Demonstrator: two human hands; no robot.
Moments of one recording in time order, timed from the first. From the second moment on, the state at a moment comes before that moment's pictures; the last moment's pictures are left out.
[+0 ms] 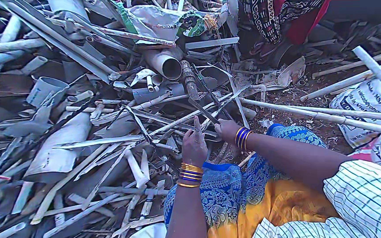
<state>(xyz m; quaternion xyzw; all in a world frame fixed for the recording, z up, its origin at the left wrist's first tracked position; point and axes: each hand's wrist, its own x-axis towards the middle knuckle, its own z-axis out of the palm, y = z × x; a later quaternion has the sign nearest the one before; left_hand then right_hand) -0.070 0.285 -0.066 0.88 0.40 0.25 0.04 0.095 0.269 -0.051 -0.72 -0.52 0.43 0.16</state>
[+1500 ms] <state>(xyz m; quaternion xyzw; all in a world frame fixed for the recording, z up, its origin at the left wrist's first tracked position) -0.025 0.294 -0.062 0.39 0.61 0.44 0.53 0.119 0.303 -0.096 -0.75 -0.49 0.44 0.13</state>
